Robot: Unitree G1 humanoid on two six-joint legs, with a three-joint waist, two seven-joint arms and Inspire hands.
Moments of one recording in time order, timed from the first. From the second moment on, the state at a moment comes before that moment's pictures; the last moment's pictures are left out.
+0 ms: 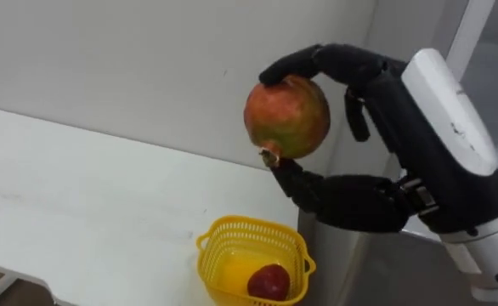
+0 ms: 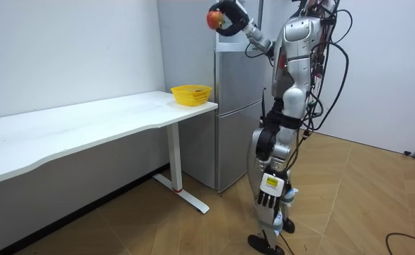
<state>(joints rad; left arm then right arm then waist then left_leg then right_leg) 0.27 0.27 0.01 1.24 0.07 0.02 -0.17 -0.30 -0.56 0.17 -0.46 -0.44 -0.14 -0.10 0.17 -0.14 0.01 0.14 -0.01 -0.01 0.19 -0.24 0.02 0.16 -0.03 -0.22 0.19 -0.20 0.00</state>
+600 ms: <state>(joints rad) 0.26 0.31 0.00 1.22 0.07 0.04 -0.20 -0.30 -0.58 0.28 -0.05 -0.44 -0.04 0.03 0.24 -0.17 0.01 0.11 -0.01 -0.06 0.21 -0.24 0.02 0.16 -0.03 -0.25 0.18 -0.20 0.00</state>
